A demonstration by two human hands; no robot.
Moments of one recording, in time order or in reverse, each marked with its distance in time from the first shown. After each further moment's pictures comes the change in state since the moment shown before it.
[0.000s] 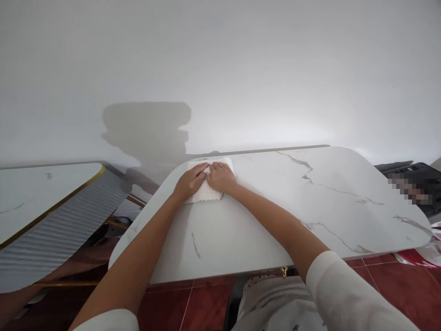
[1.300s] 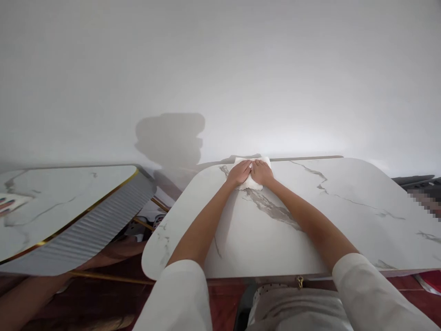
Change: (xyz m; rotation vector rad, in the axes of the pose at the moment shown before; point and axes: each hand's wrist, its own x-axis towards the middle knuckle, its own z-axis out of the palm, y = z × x) left_hand 0.073 0.053 0.056 0.108 -0.024 0.138; right_hand -0.012 0.072 -0.046 -0.131 -0.103 0.203
